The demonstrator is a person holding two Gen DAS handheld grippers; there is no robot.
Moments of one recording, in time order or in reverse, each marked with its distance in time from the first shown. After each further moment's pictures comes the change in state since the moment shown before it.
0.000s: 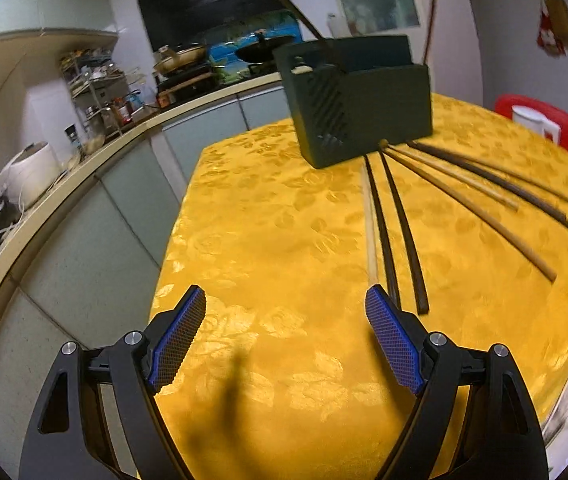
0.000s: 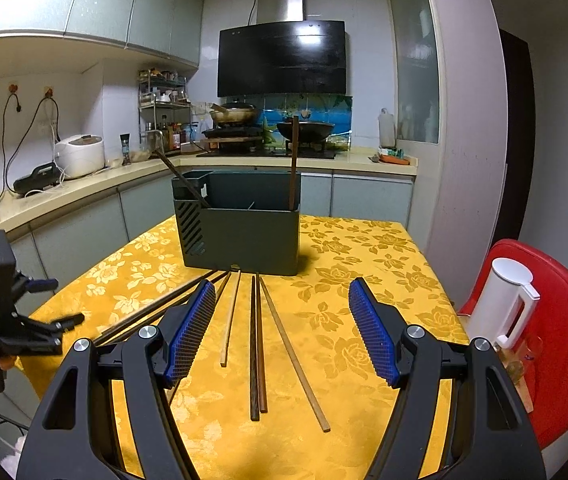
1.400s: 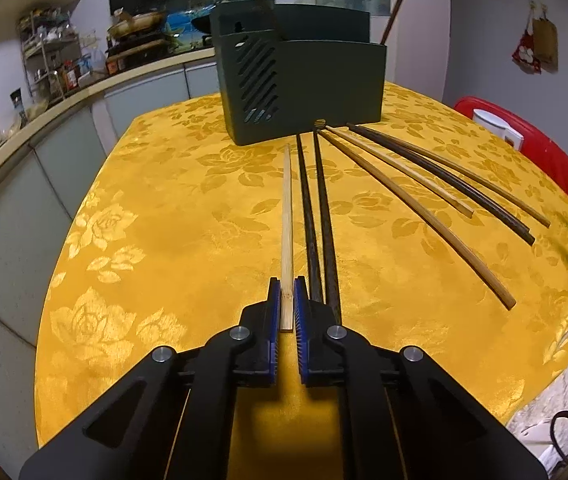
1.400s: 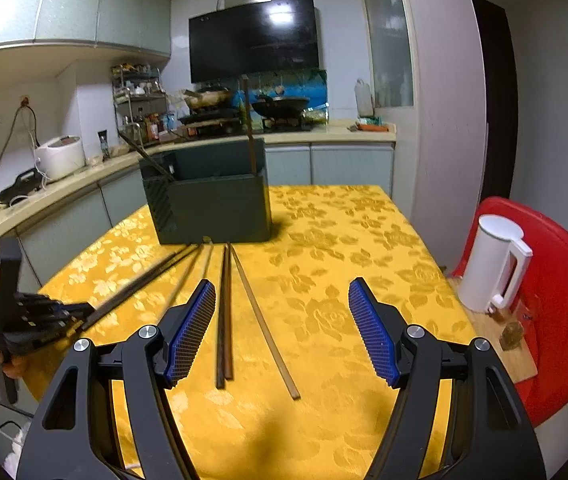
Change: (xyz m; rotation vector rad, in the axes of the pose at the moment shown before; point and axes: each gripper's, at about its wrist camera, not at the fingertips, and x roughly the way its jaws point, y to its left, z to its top) left arm 0.032 -0.035 0.010 -0.093 0.087 -0.231; right arm 0.005 -0.035 -0.033 0.091 0.087 -0.046
